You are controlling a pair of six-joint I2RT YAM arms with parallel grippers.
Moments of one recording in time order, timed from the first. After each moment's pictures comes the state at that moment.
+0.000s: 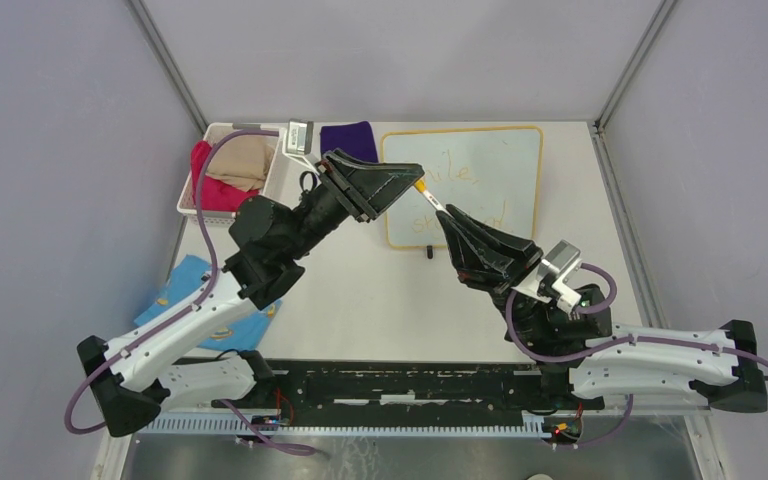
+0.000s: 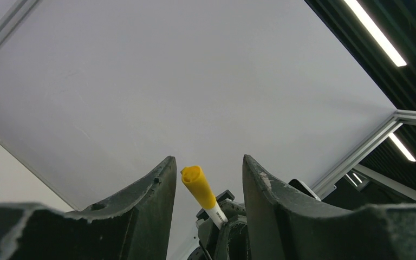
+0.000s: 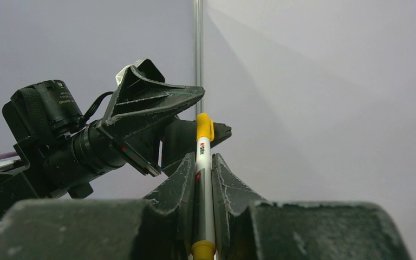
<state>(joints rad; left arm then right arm) -0.90 1.06 1.10 0.47 0.10 -0.97 1.38 0.85 0.72 0.99 0.45 -0.45</state>
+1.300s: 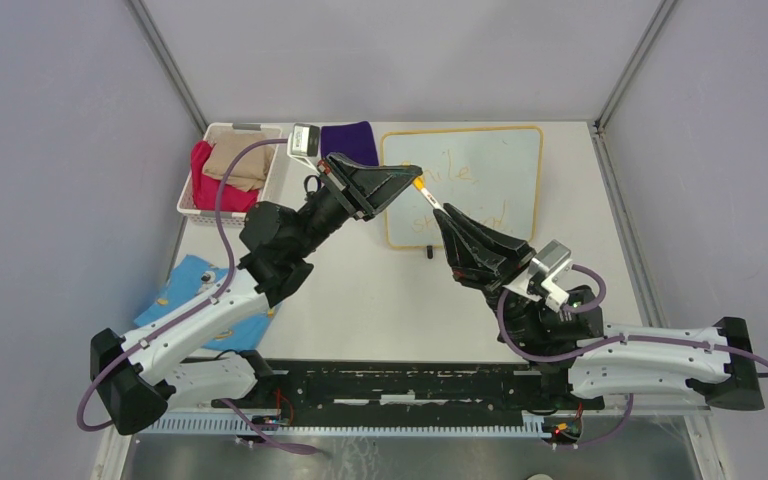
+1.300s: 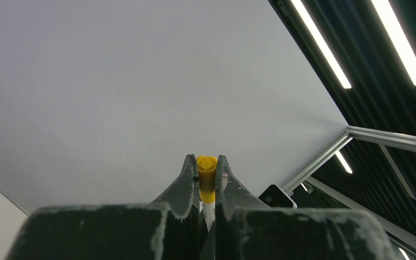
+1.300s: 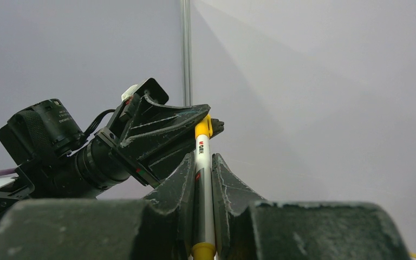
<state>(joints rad) -0.84 1.11 0.99 0.70 0.18 -1.20 1.38 0.89 0.70 1.05 0.51 -0.48</state>
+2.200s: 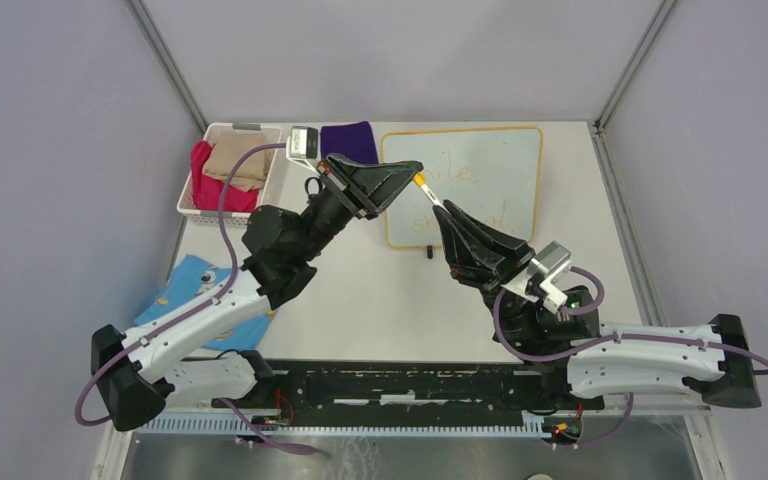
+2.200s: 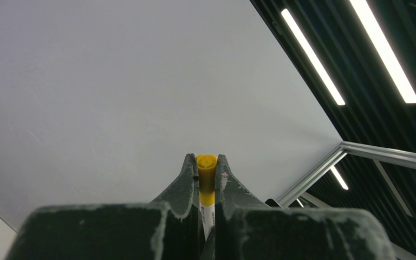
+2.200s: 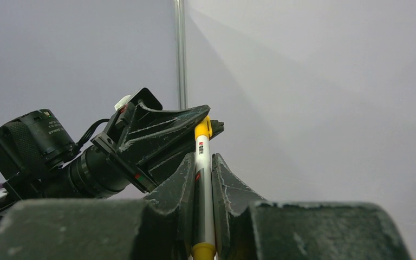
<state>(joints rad) -0.89 1.11 0.99 0.72 0.10 -1.20 1.39 0.94 0.72 1.11 0.52 -0.52</state>
